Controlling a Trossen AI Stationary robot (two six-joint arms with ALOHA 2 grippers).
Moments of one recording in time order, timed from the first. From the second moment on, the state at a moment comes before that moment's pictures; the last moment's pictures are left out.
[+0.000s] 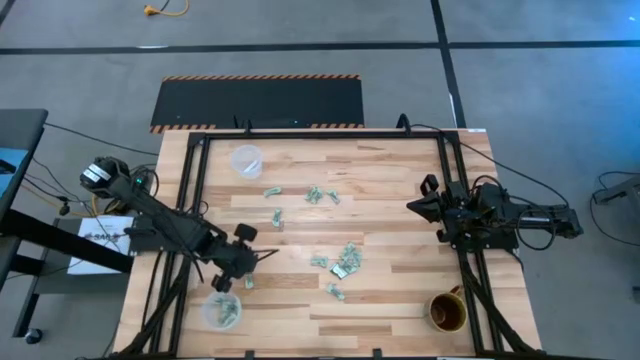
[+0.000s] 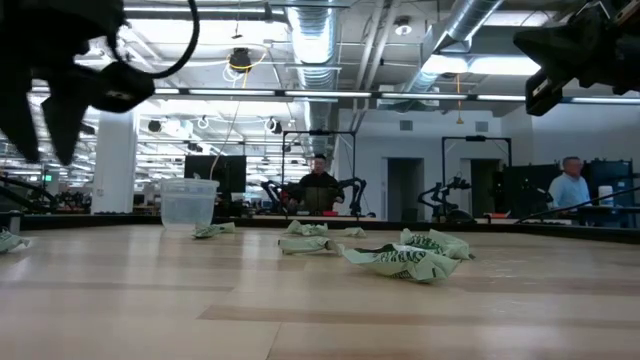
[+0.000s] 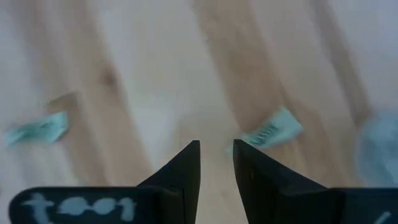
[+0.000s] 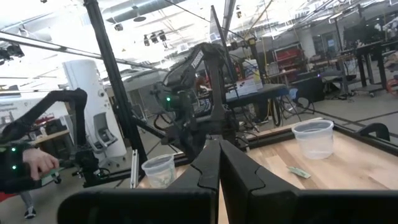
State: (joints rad) left arm -0.52 1.26 0.75 -0.69 -0.12 -0.08; right arm -0.04 0.01 0.03 0.18 -0.10 0.26
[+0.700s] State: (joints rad) left arm -0.44 1.44 0.73 -0.56 0.07 0.21; right arm -0.04 0.01 0.03 0.18 -0.10 0.26
